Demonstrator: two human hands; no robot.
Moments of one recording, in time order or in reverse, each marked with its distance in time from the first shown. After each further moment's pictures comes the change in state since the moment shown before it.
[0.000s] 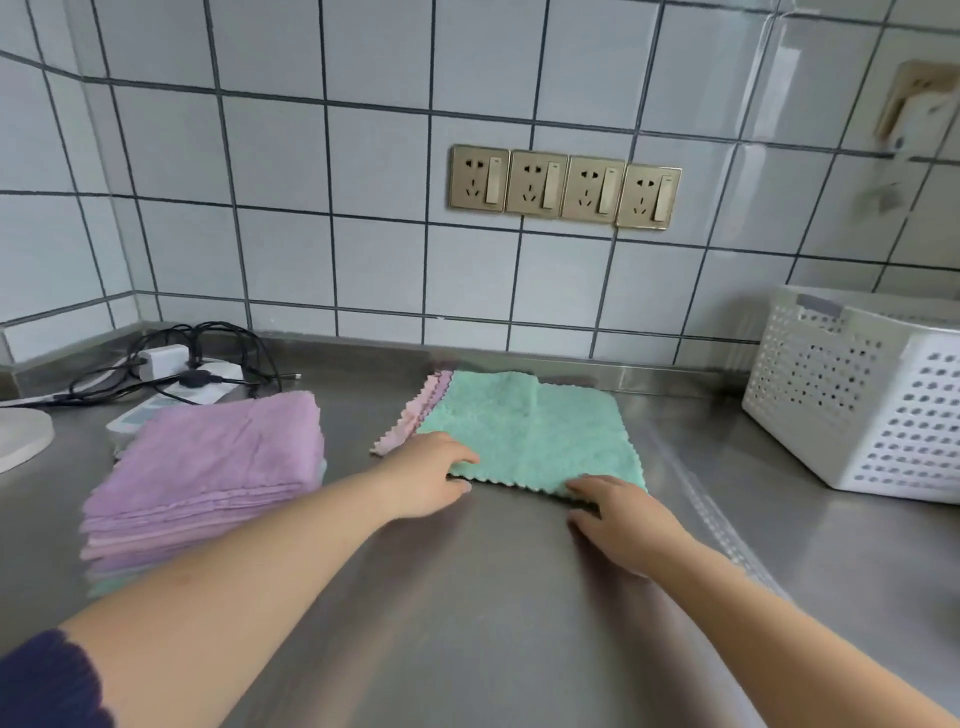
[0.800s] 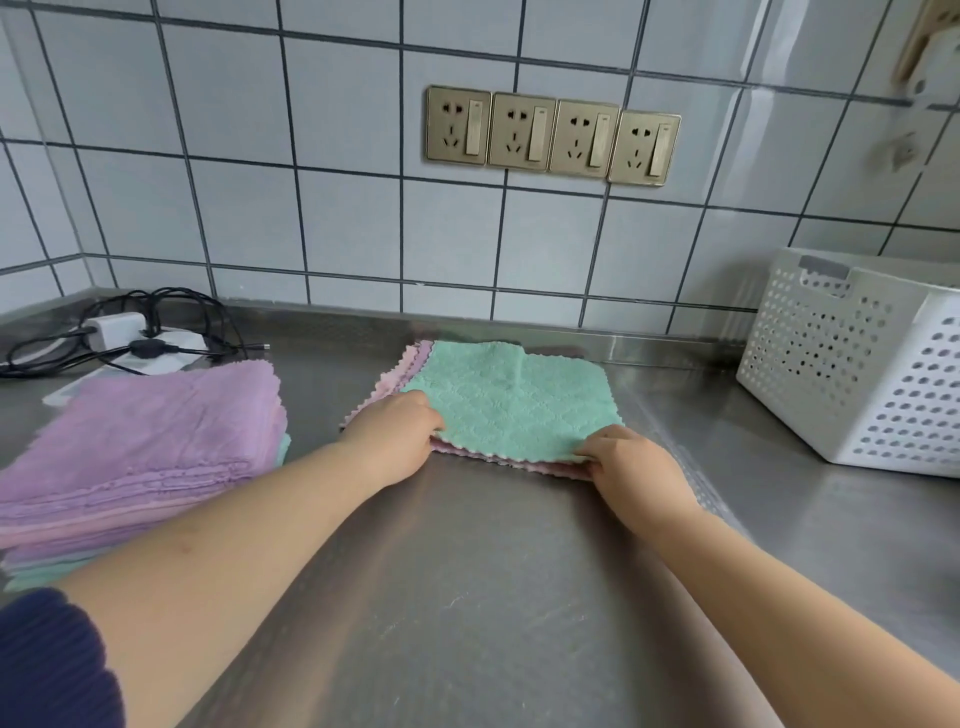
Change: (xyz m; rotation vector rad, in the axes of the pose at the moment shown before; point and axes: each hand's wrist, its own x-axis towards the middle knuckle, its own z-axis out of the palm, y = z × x) left_hand 0.031 -0.011 0.016 0.342 0.146 0.009; right_hand 0.024 0.036 0.008 -0.086 0.228 -0.024
